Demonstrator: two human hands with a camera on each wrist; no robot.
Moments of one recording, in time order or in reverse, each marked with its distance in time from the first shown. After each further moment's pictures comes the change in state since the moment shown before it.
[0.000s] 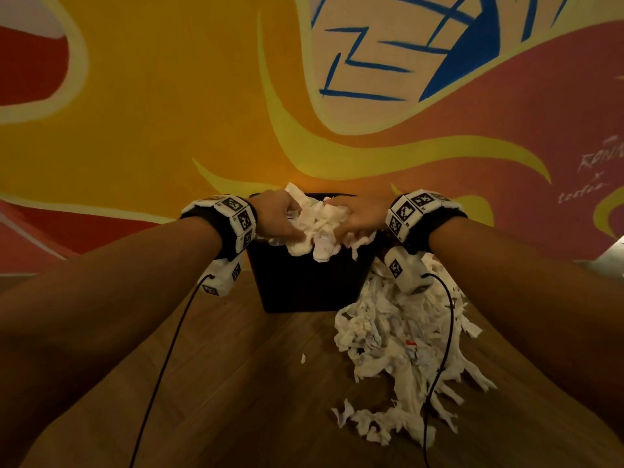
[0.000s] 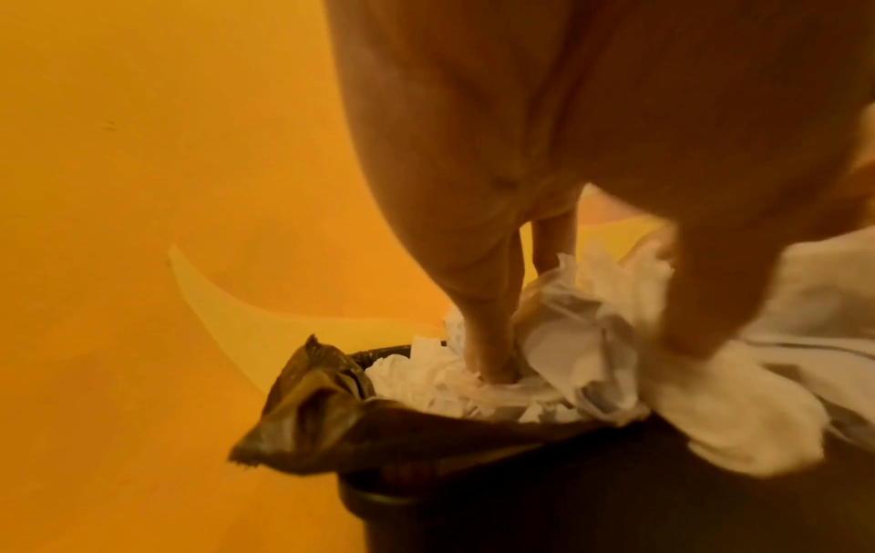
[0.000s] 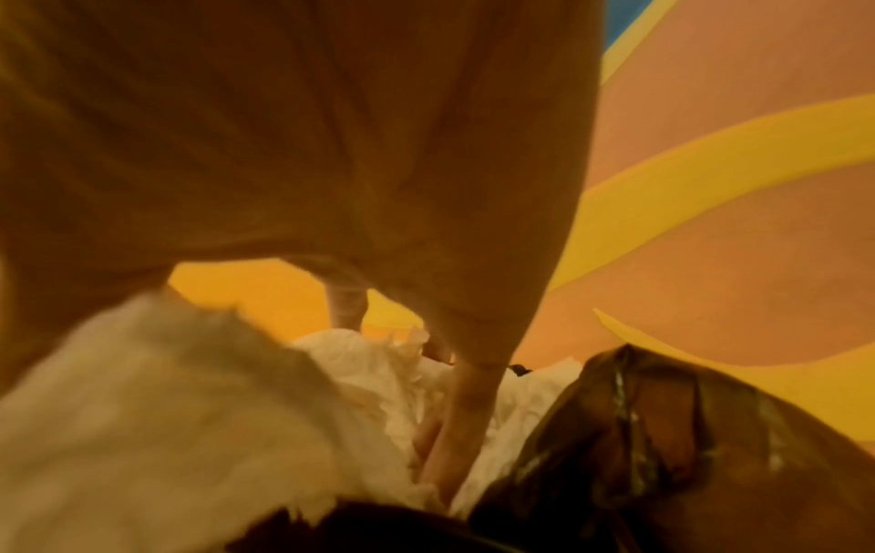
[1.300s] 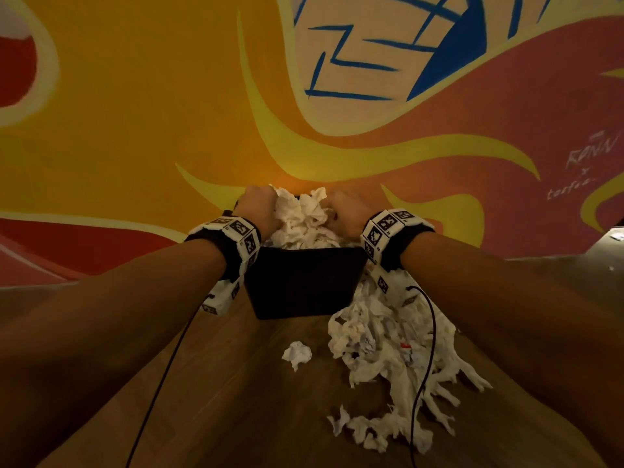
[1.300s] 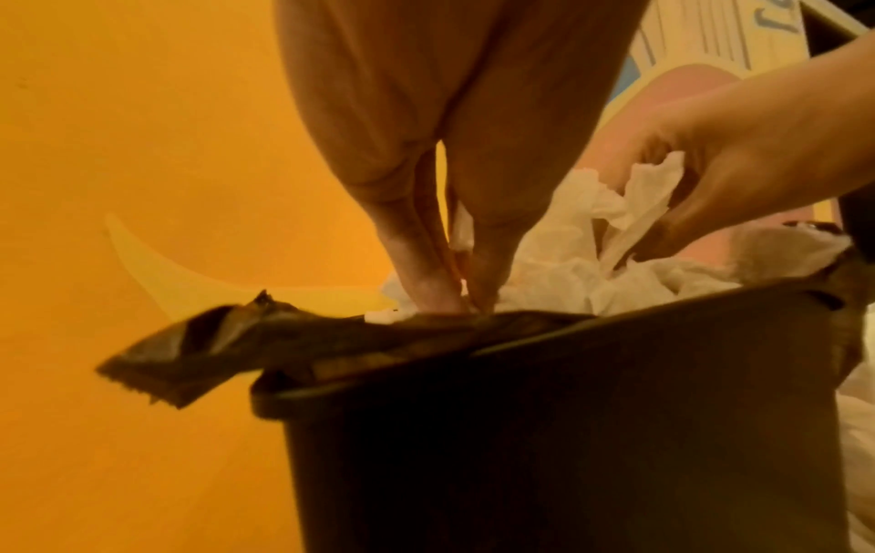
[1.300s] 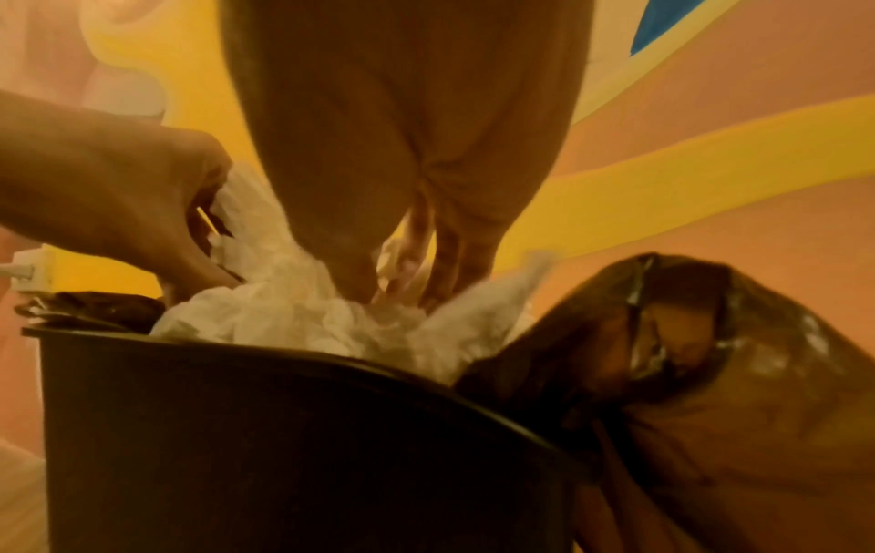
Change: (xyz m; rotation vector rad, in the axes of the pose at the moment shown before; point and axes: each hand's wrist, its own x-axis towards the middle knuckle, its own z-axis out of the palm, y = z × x) left_hand 0.008 0.010 0.008 0.060 0.279 -0.182; right_hand 0.008 -0.005 0.017 -0.342 0.360 -0.072
